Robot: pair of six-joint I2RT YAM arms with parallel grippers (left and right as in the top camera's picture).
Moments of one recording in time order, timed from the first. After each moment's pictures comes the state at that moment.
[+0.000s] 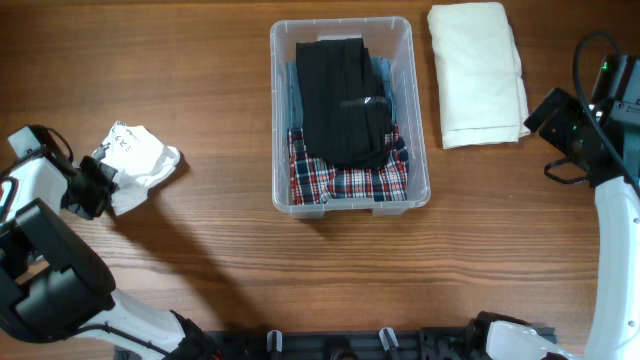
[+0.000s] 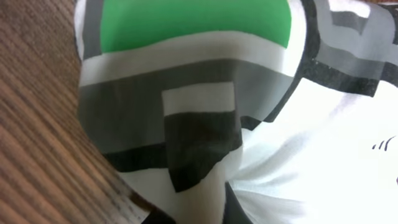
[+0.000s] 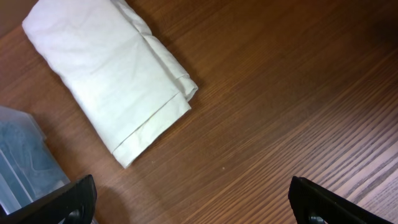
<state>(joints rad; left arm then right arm) 0.61 1.85 1.12 -0.68 0.14 -0.49 -0.22 1.33 1.40 -1.06 0.19 0.41</state>
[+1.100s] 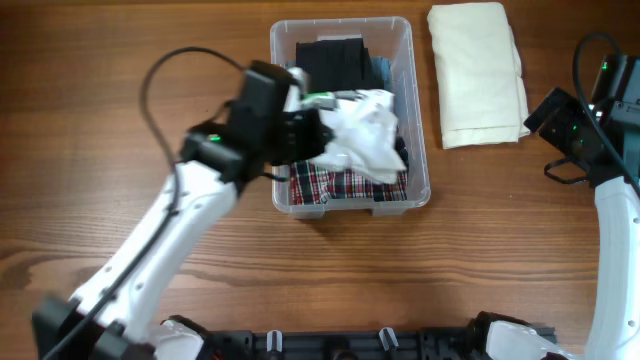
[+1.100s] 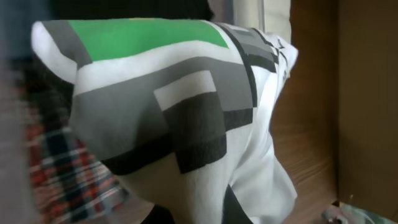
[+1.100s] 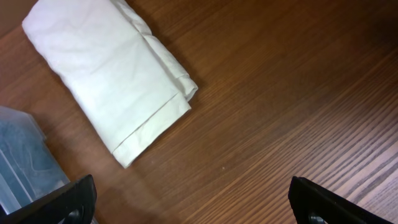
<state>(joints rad) -0.52 1.50 1.30 -0.68 0.31 -0.70 -0.22 1.33 1.40 -1.06 0.19 0.41</state>
